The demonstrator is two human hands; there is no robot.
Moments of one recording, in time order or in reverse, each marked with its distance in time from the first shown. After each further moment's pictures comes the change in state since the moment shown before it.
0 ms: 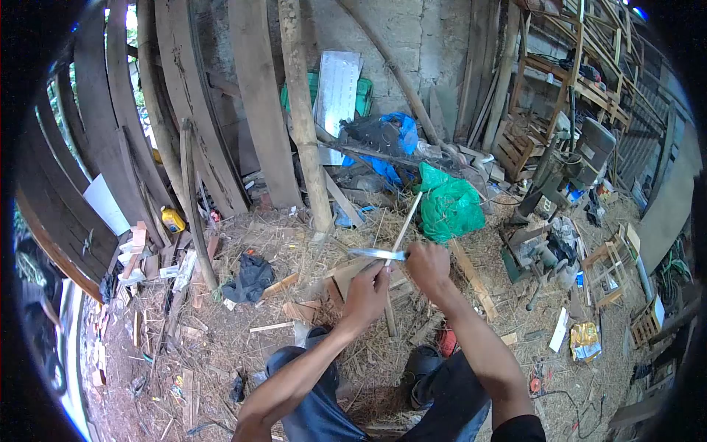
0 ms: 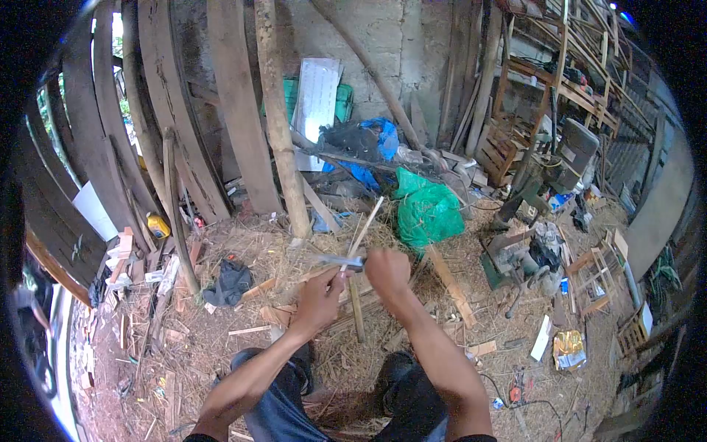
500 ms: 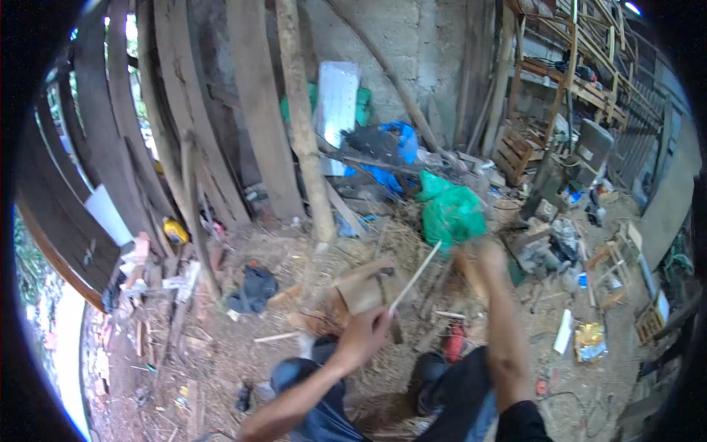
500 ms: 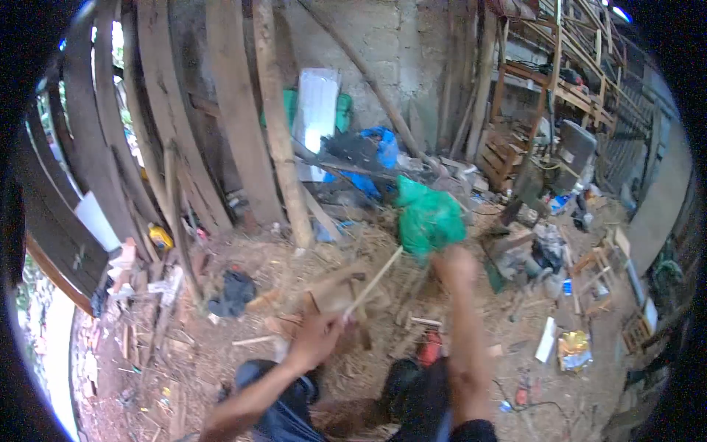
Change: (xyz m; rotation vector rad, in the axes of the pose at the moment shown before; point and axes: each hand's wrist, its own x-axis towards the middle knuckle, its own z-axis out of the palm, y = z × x) left_hand -0.048 -0.022 -0.013 0.059 -0.127 -0.069; right_hand -0.025 0.139 0.010 -0.119 0.022 0.343
